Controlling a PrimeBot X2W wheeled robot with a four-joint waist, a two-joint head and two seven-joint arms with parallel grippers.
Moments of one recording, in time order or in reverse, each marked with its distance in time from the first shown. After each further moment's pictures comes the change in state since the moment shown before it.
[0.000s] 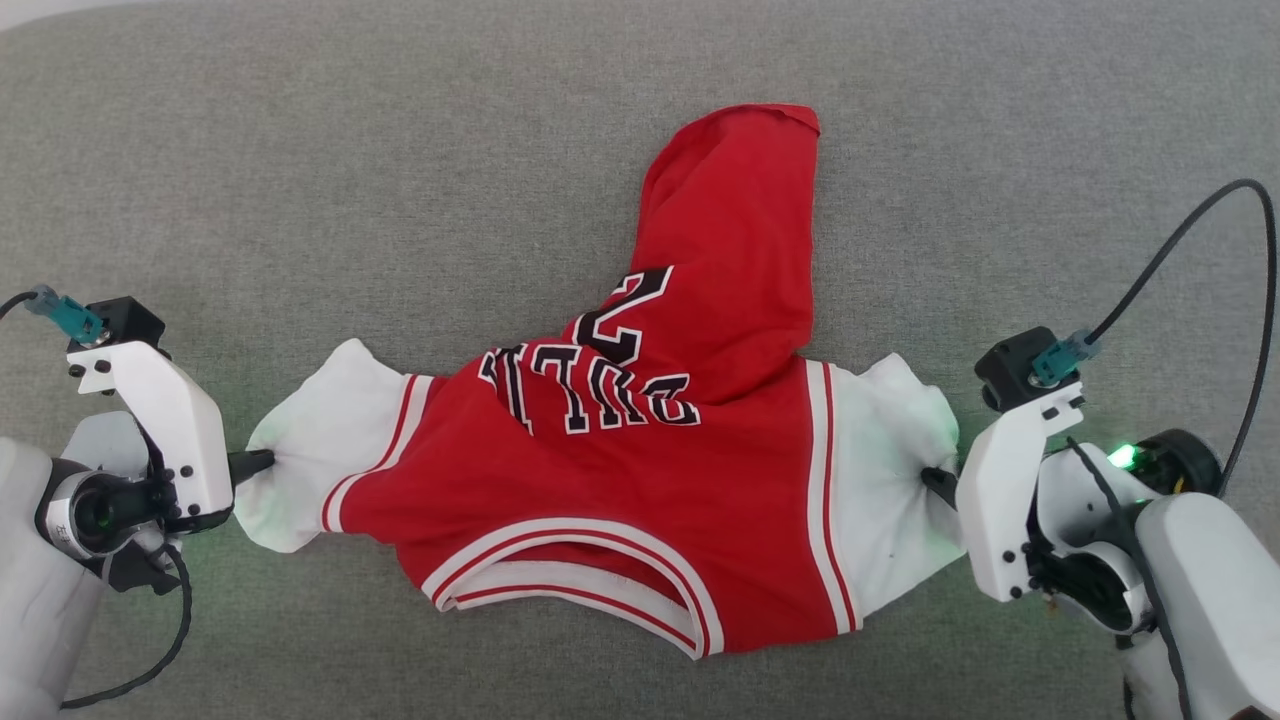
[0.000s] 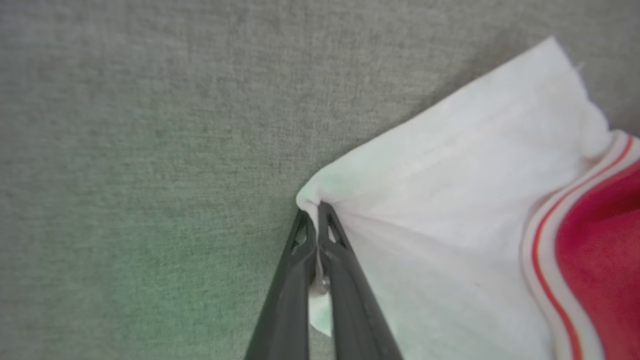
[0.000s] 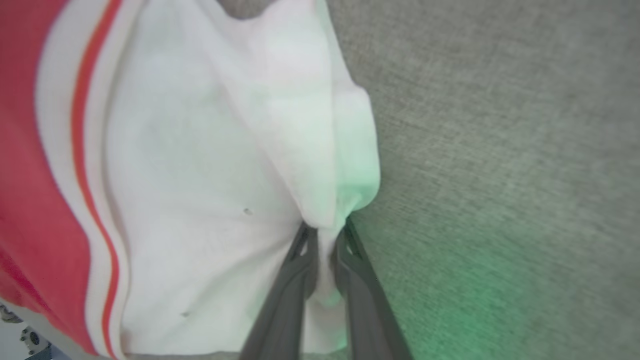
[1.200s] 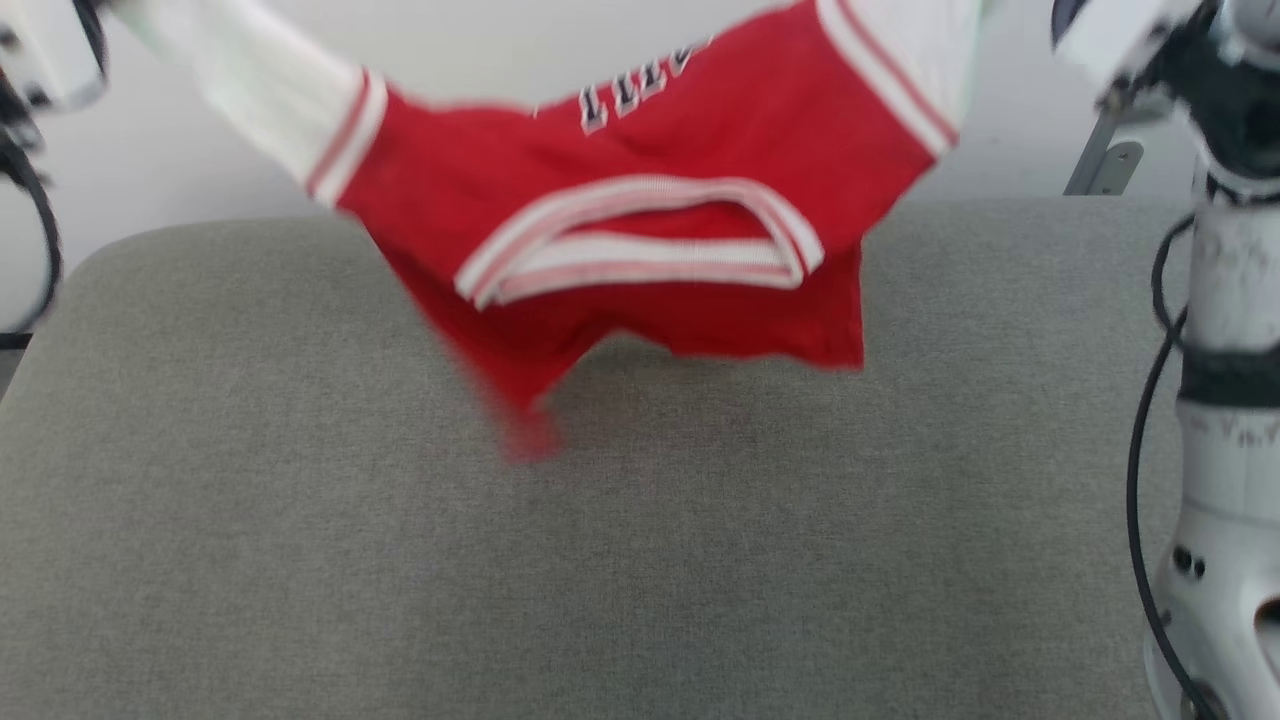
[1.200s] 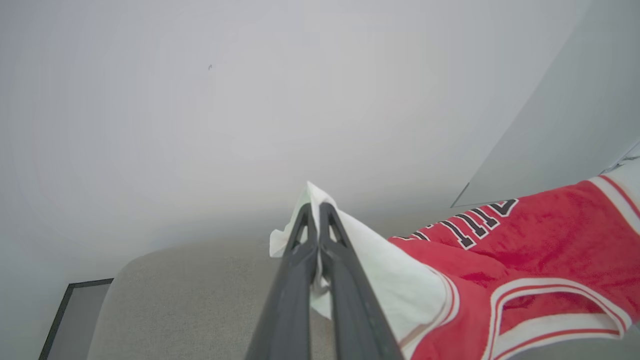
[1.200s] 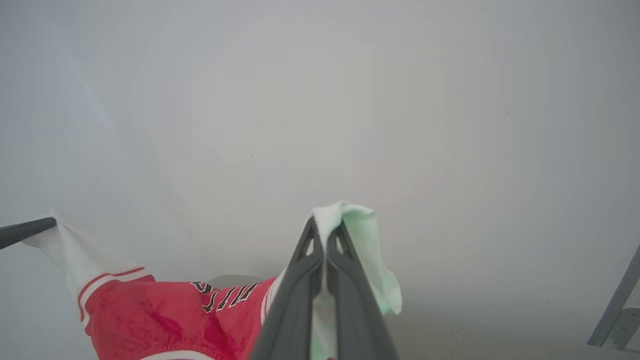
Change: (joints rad) left arm -0.469 0.065 0.104 -0.356 0.076 0.153 0.052; right arm -0.665 0.253 -0.377 0.112 0.098 0.000 -0.120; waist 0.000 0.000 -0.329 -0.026
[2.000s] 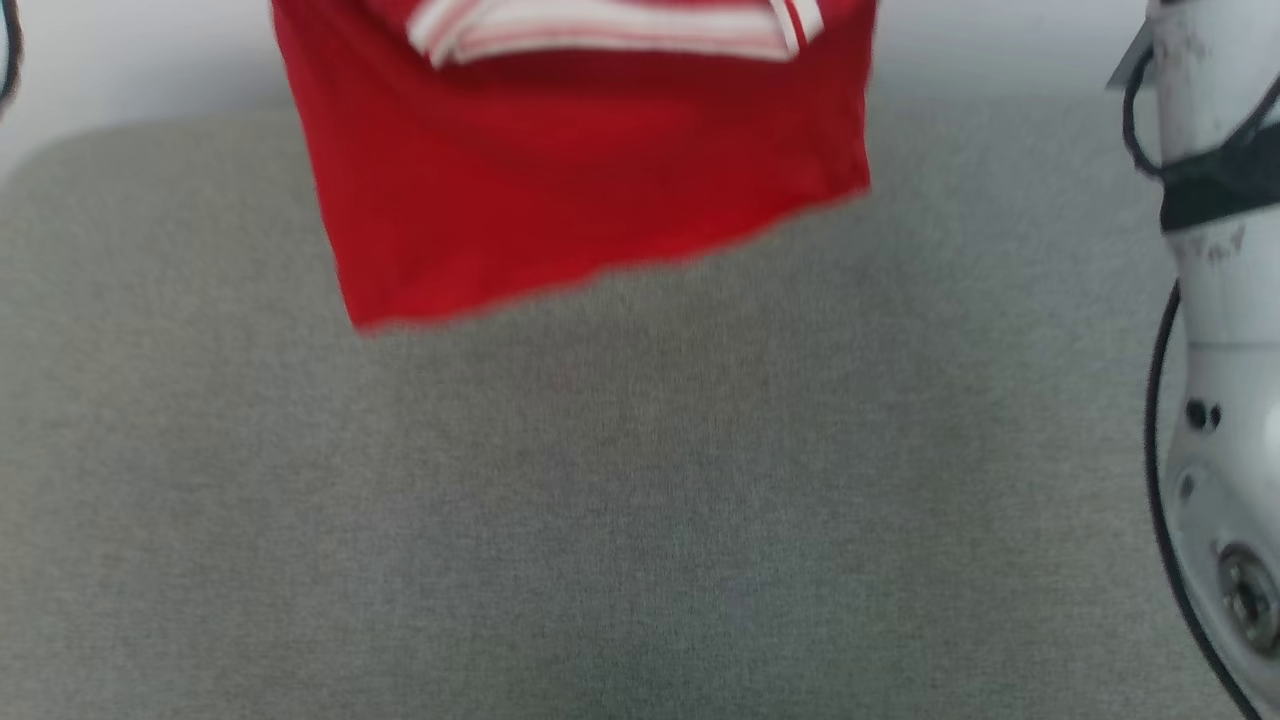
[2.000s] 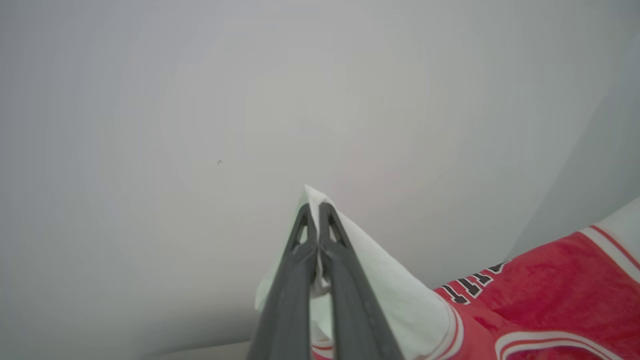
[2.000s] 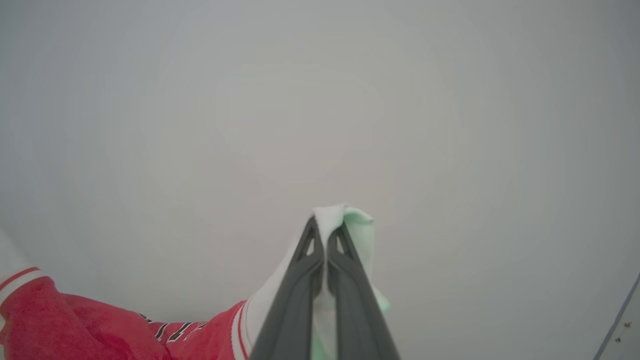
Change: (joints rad) left arm -0.278 -0.131 -0.011 0.313 0.122 -0.120 -0.321; right arm -0.340 0.032 0.088 0.390 -0.226 0.000 -0.403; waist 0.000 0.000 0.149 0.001
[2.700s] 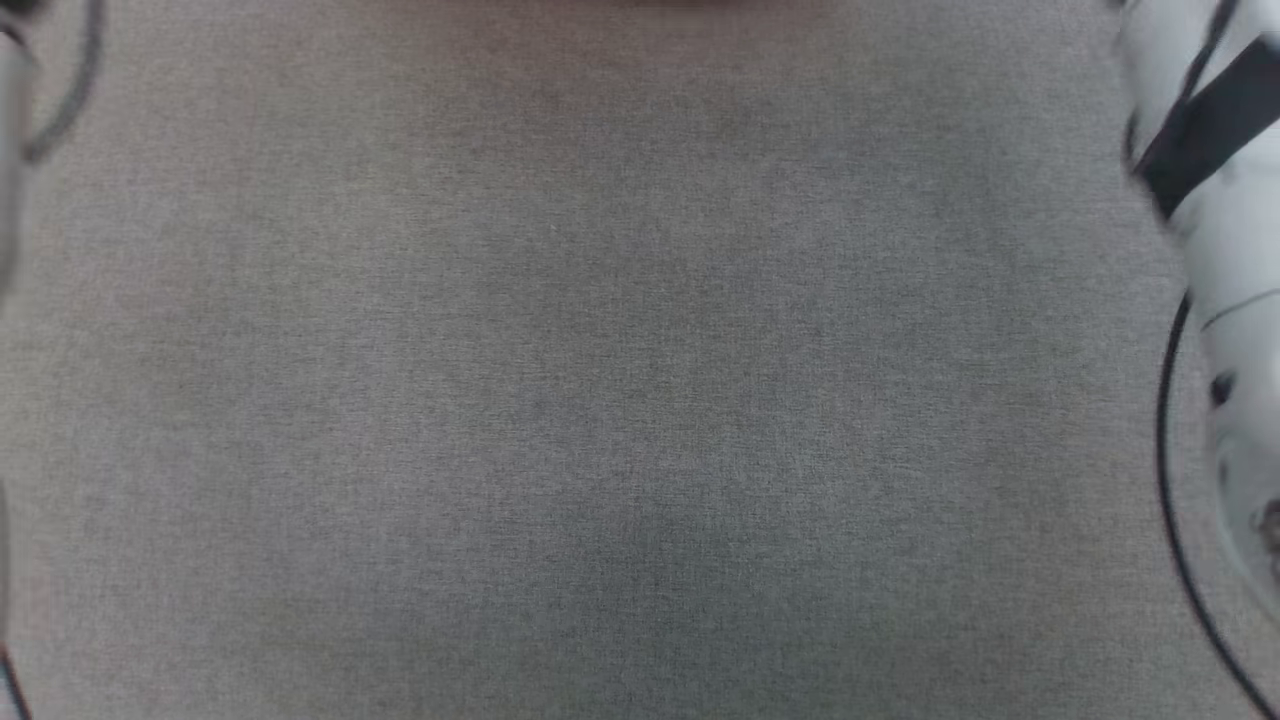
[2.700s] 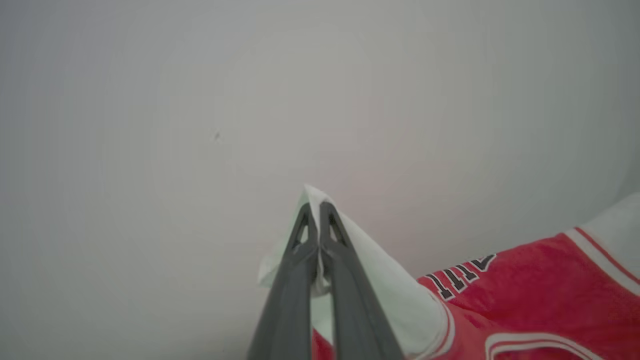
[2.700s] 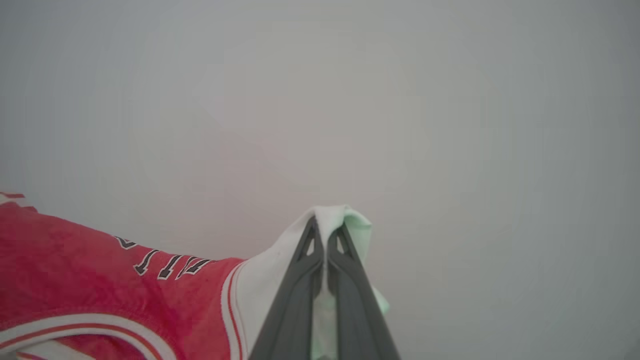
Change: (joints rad) left arm -0.096 -0.103 -0.158 0.307 0.117 -0.098 -0.638; right arm -0.177 -0.020 0.094 0.471 -0.243 0.000 -0.537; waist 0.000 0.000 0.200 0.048
